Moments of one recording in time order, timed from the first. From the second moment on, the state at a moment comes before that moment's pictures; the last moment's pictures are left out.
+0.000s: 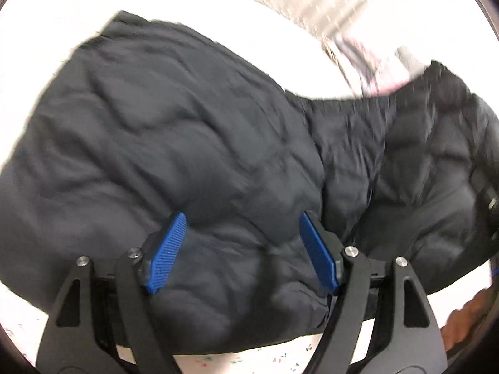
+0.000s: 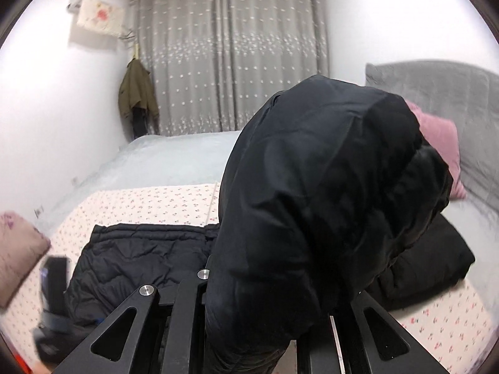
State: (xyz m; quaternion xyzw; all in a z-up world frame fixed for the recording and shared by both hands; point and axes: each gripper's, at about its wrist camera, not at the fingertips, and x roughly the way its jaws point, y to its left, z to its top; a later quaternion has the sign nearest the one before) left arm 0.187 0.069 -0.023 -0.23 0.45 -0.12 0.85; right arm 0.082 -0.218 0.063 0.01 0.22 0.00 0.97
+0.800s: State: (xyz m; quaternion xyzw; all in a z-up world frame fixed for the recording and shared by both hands) left arm 0.125 0.251 -0.029 -0.42 0.37 0.00 0.83; right arm 0.100 0.010 -0.061 -0.32 0.28 0.21 0.88
